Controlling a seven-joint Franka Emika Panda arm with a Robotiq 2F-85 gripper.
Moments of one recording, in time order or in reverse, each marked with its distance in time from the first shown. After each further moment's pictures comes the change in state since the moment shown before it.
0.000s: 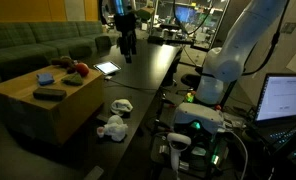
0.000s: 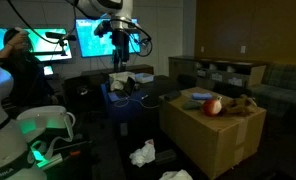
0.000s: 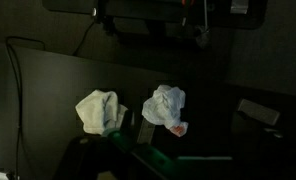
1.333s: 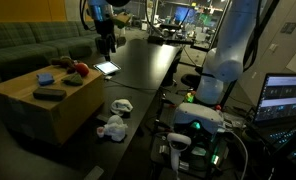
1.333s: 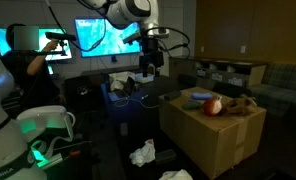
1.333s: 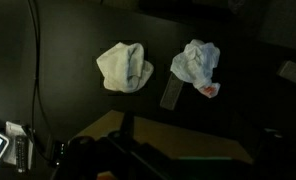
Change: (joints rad) arm -0.009 0.288 -0.115 0.206 -0.179 0.159 -0.114
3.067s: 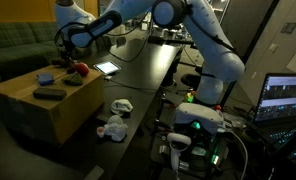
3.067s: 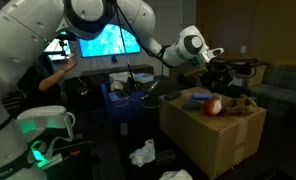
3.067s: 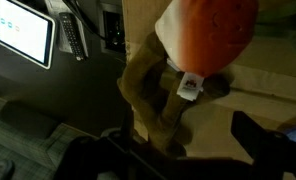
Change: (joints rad) arm 0.067 0.790 -0.301 0.756 -0.240 0.501 0.148
